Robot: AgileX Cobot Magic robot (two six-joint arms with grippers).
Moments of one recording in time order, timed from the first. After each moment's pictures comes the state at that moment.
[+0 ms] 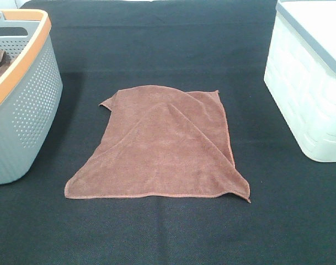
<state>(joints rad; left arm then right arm) -0.57 0.41 -0.81 -0.02 1.22 -0.19 0.49 0.24 -0.64 0.12 1.22 0.01</state>
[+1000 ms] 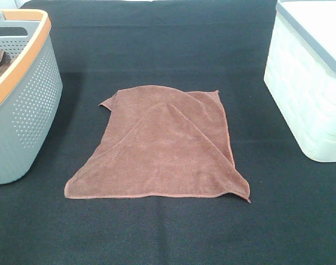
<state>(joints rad) -0.57 0.18 -0.50 -0.09 1.06 0.18 0.49 0.05 -0.53 0.05 1.12 -0.03</state>
